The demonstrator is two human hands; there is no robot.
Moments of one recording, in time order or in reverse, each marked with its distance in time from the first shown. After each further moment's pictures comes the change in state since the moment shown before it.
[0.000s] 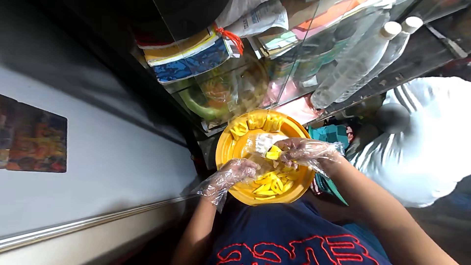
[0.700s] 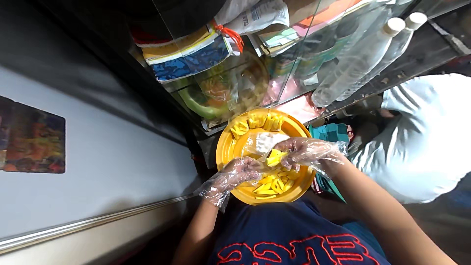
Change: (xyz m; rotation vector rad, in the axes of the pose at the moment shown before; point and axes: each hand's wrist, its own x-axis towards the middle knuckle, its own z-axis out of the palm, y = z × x) left_hand 0.001 0.016 0.005 0.074 -0.010 -0.025; right_hand -0.007 -0.016 0.011 -0.057 -0.051 -0.027
